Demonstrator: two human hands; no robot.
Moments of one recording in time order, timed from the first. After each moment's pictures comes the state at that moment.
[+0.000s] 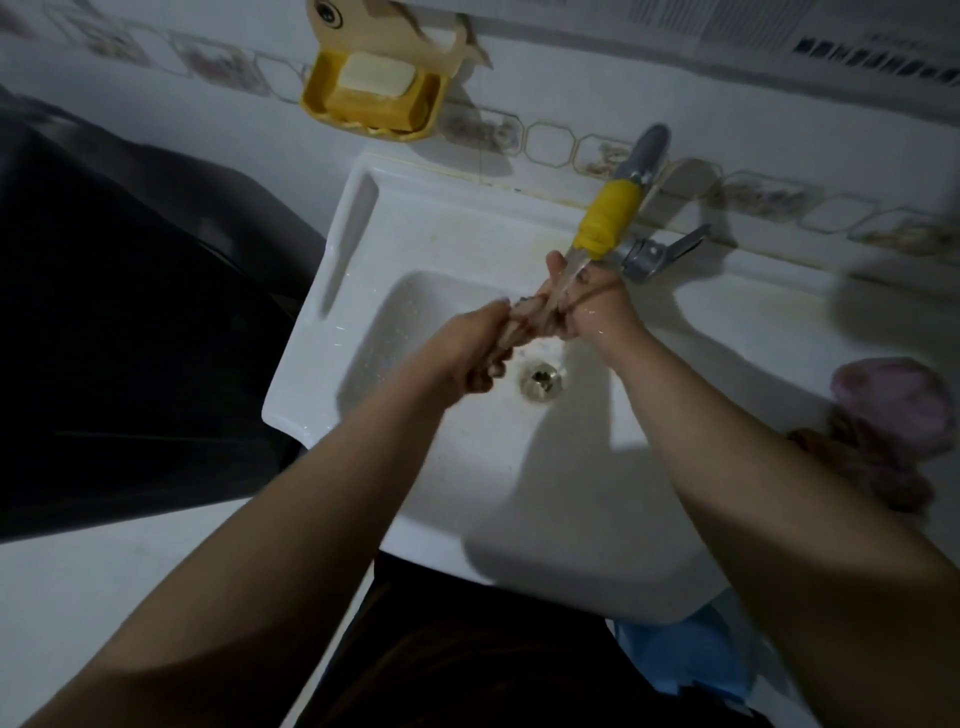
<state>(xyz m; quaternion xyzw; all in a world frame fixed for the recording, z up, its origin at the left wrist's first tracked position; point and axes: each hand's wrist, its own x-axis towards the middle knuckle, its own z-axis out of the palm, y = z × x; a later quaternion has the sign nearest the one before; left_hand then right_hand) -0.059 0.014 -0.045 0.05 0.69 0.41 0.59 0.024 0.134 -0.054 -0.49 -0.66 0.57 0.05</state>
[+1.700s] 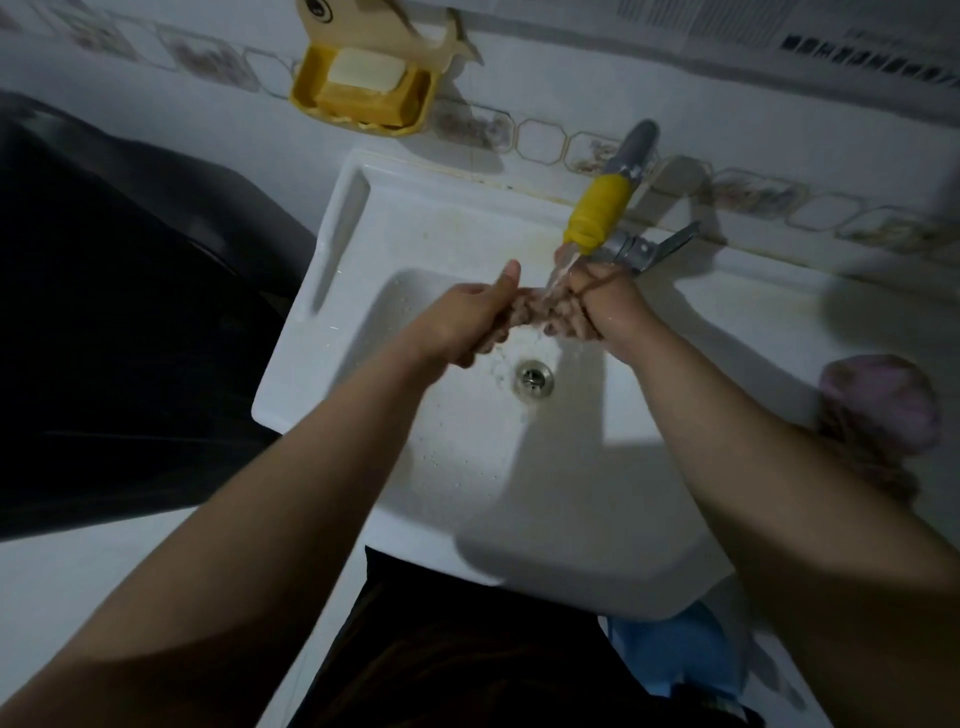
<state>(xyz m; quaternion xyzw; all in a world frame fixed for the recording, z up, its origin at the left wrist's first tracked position) -0.070 0.021 -0.032 0.21 0.72 0.40 0.53 0.039 0.145 -0.052 -0.49 -0.58 0.65 0.06</state>
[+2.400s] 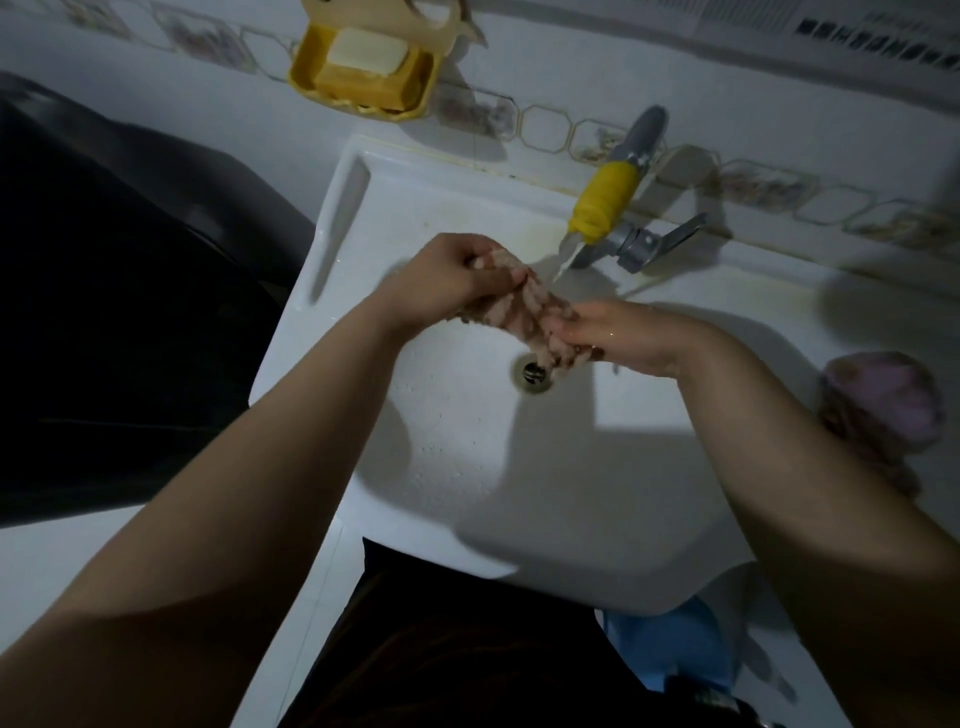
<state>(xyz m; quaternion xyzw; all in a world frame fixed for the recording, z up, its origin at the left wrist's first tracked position) -0.100 0.021 -0.021 0.34 0.72 0.40 0.46 0.075 0.141 -0.034 -0.30 -0.65 0.67 -0.19</state>
